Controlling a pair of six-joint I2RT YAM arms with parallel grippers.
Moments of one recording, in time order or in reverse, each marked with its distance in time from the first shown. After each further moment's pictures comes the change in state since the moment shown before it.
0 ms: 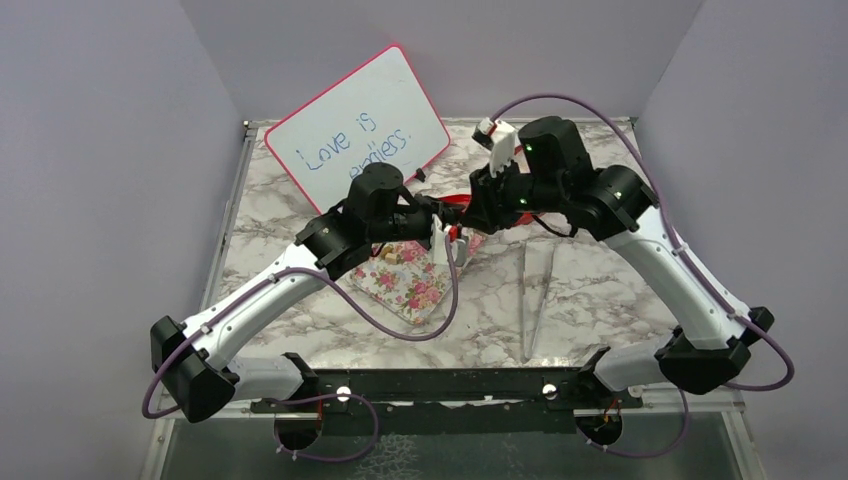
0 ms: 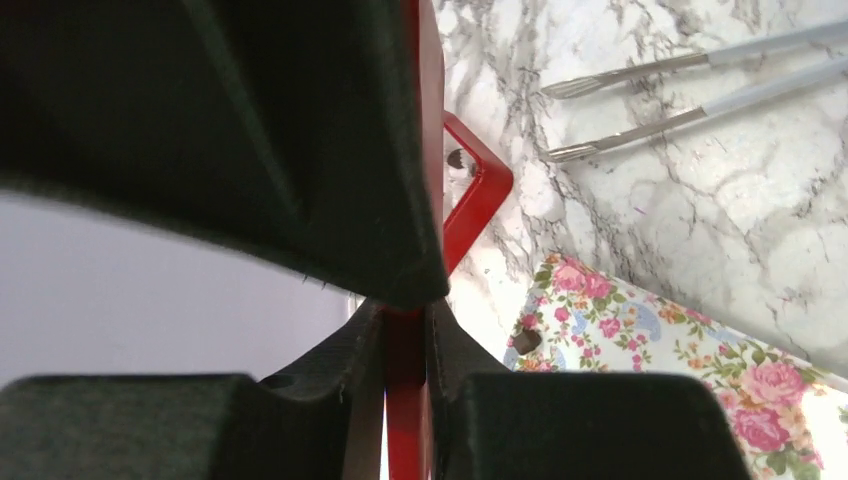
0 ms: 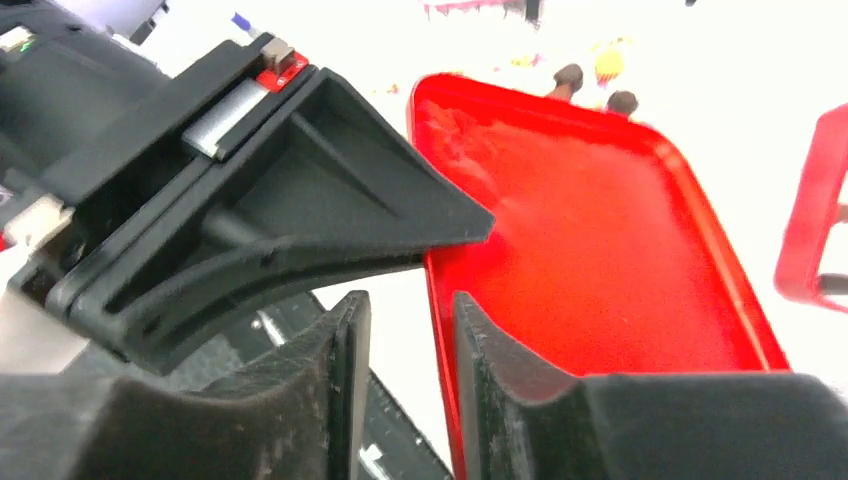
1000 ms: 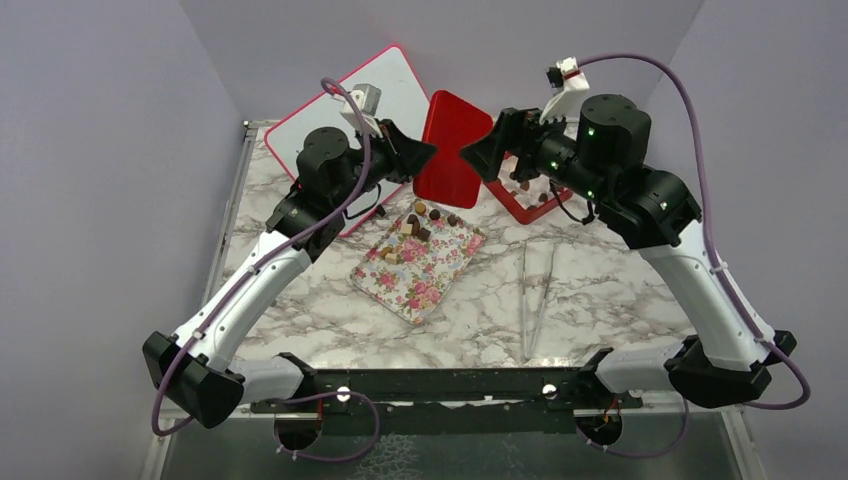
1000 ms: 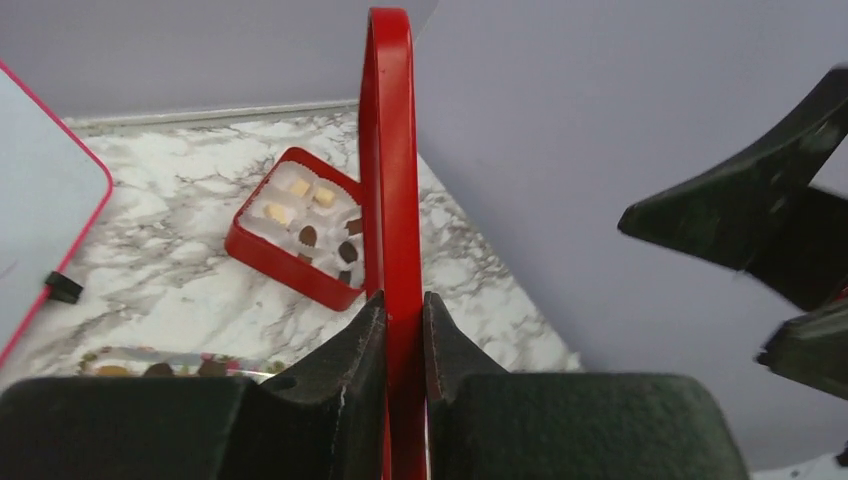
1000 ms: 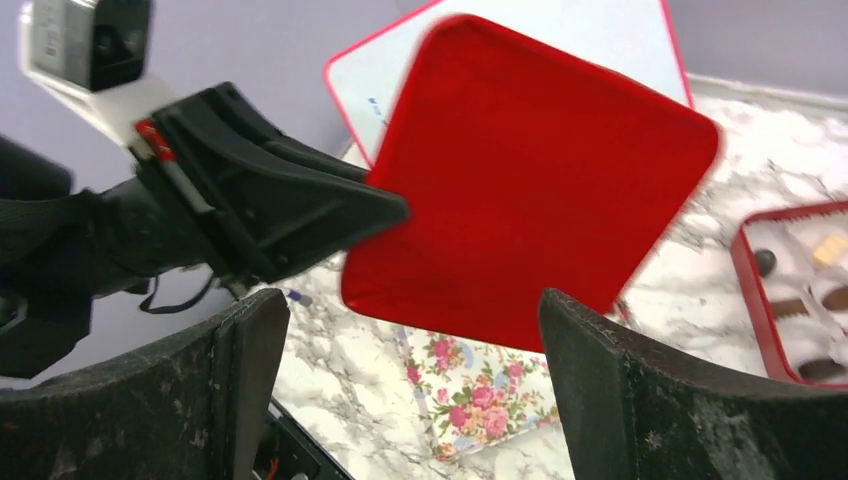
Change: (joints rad) left arm 0.193 -0.016 0.103 0.222 -0.309 -1.573; right arm -0.021 -0.115 0.035 0.349 0.253 0.214
